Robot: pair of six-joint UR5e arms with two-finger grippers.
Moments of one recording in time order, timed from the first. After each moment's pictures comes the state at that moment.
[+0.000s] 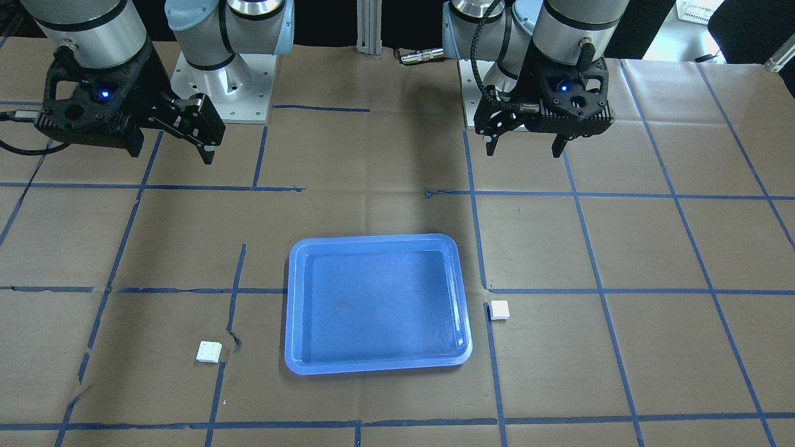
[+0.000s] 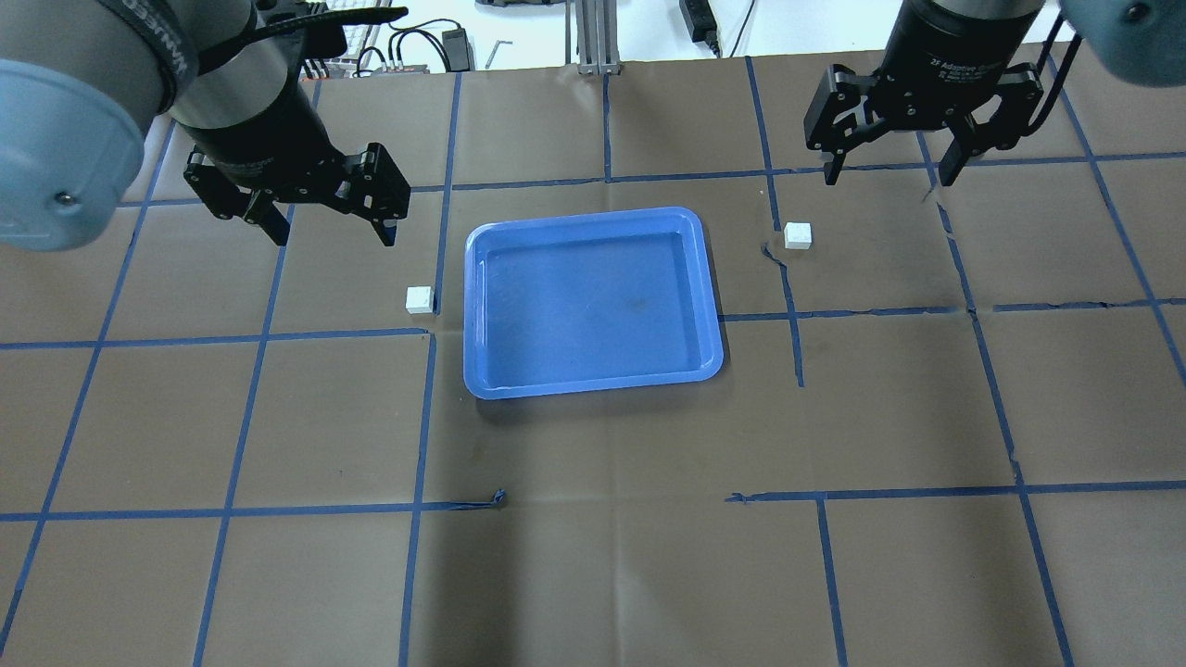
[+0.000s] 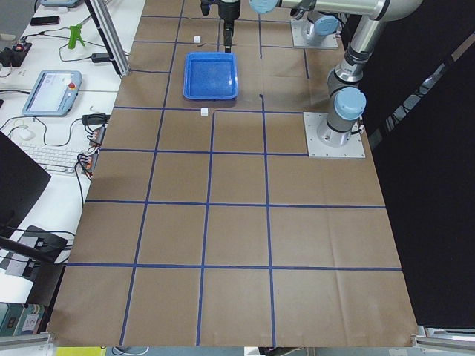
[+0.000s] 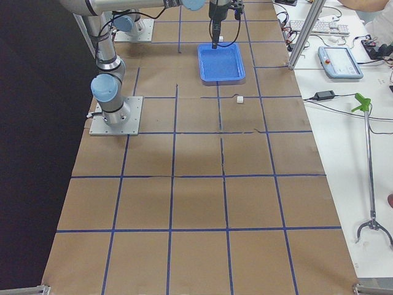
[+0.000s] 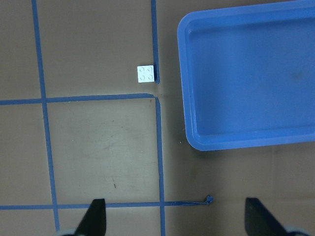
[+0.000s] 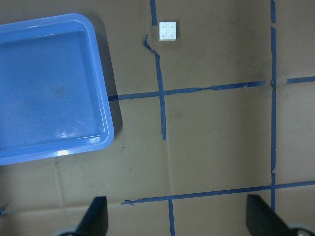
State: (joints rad) left arm -1.63 -1.55 -1.57 -1.57 1.60 -0.02; right arm 1.59 -1.51 1.43 -1.47 -1.59 0.08
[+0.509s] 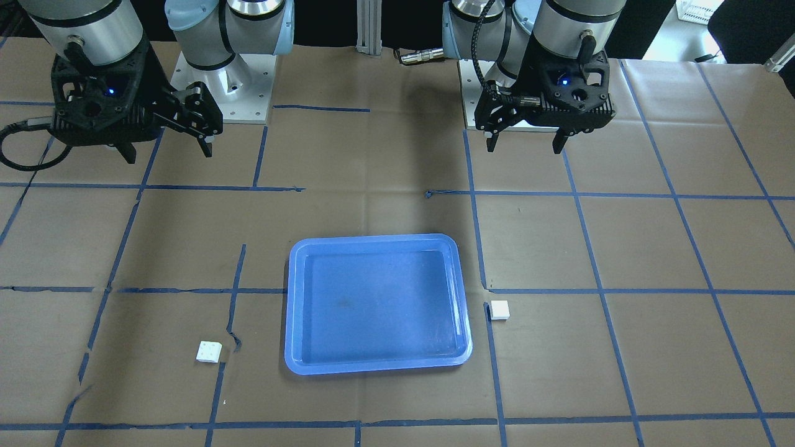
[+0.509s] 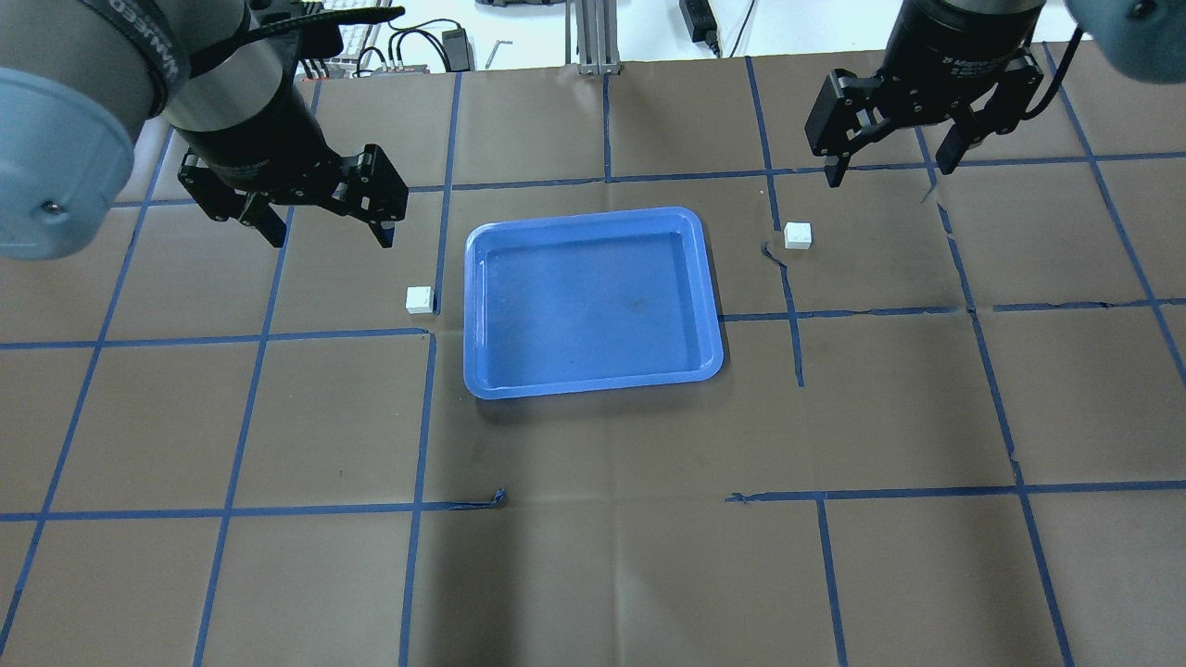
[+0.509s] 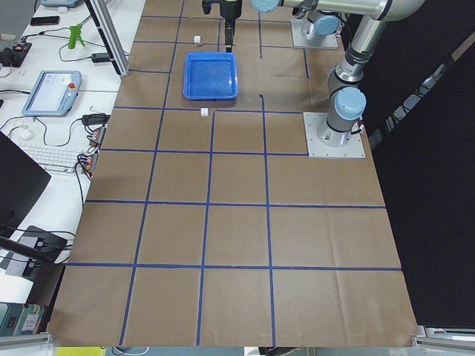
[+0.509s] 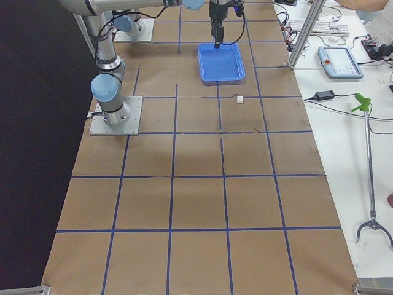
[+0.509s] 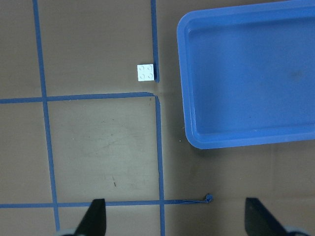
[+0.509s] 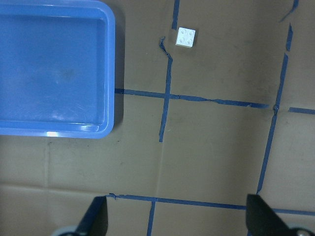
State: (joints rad) left arm -1.63 -1.54 -1.57 -1.57 1.60 -0.03; right arm 1.58 -1.51 1.43 -1.47 -1.59 -0.21
